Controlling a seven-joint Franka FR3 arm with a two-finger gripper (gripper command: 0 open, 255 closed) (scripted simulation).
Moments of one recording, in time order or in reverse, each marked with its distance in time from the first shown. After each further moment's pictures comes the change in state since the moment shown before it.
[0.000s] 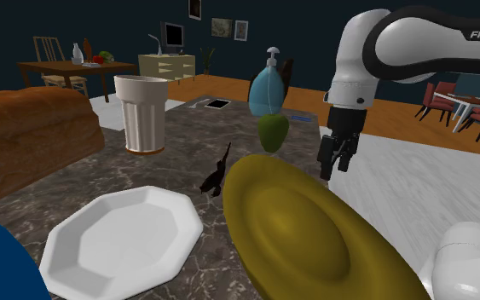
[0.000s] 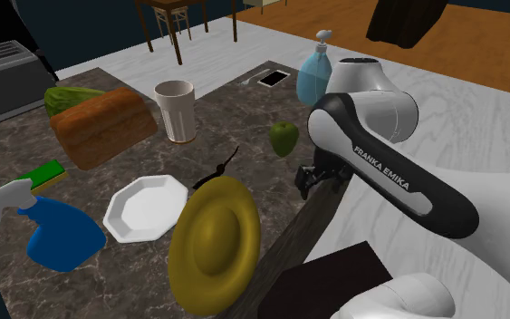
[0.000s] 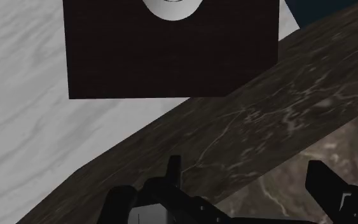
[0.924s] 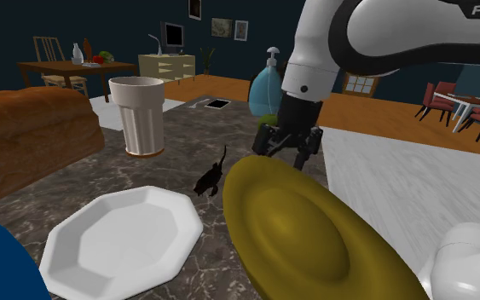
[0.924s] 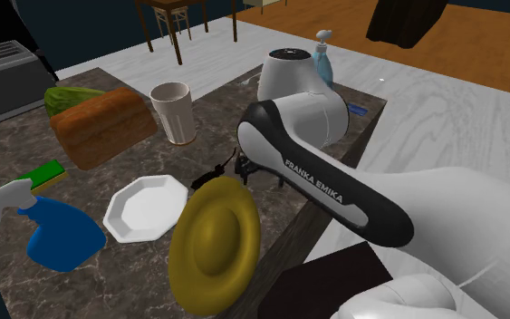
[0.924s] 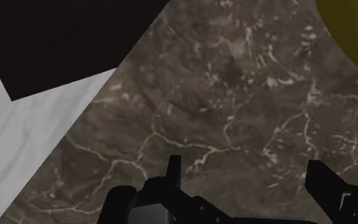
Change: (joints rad) arm -0.025 0.125 0.295 0.141 0.153 0.203 0.497
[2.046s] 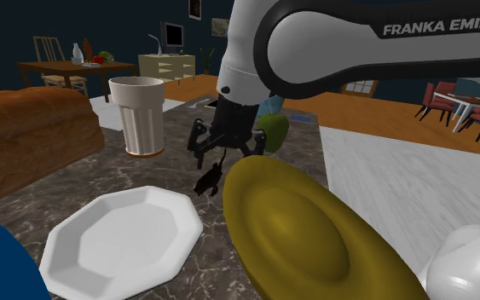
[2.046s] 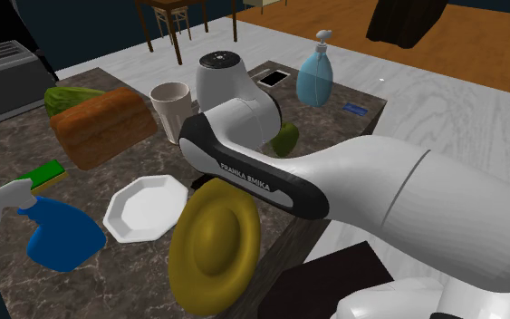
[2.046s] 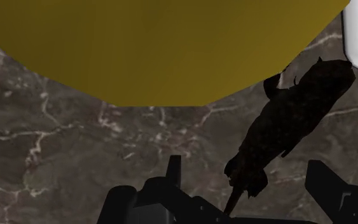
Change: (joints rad) arm -0.091 0.263 0.264 0.196 -0.086 0.220 0.429
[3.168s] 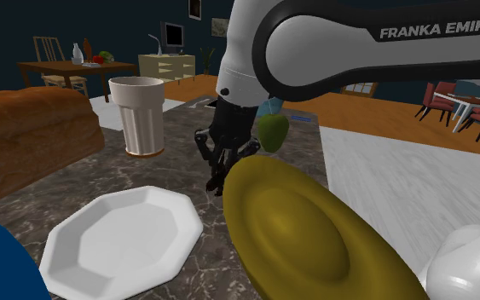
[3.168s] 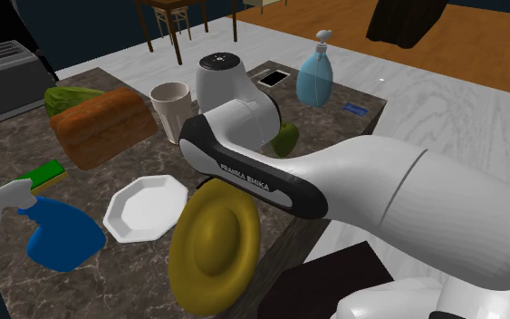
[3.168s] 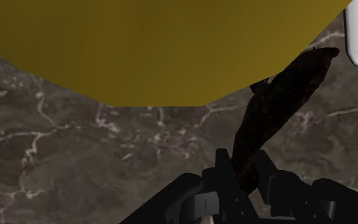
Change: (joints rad) arm -0.001 0.004 0.002 -0.004 -0.002 0.009 0.001
